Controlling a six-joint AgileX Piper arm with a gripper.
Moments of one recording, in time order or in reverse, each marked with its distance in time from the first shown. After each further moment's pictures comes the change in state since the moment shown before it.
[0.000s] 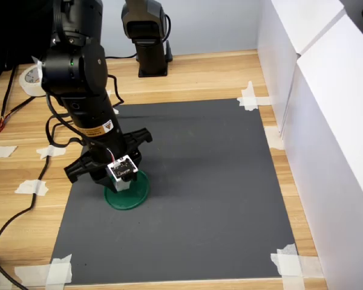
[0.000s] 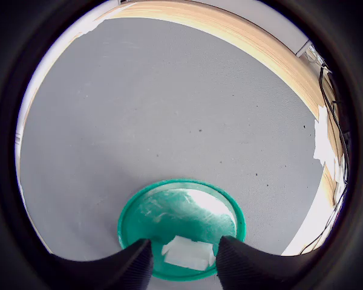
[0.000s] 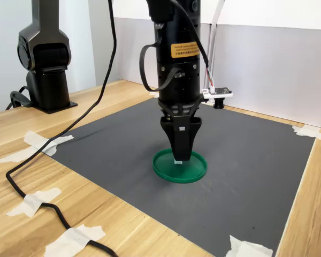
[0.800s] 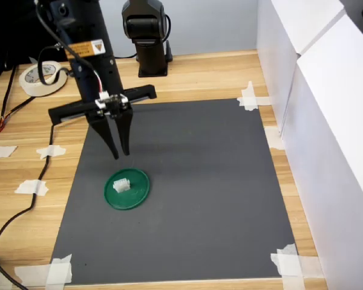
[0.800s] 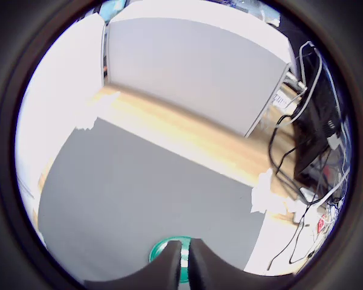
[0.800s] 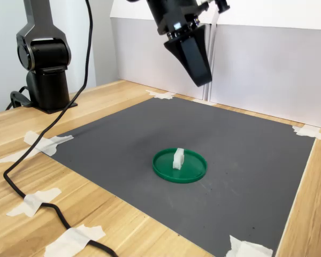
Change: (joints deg) arm 0.0 -24.8 13.5 12.7 -16.8 0.1
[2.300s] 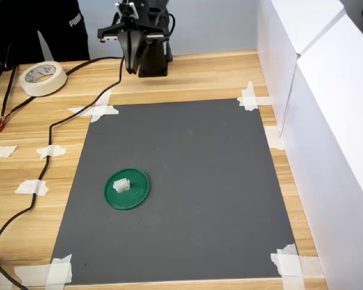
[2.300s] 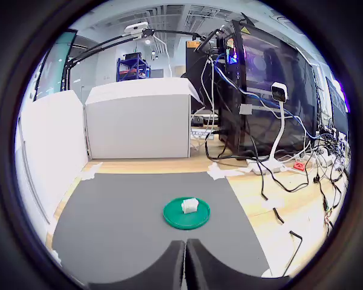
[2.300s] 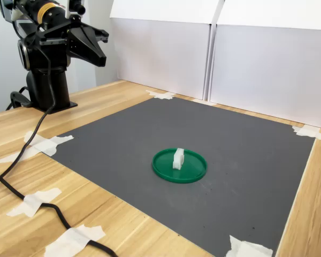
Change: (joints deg) arm -14.0 -74.6 58.5 24.4 -12.0 -2.9
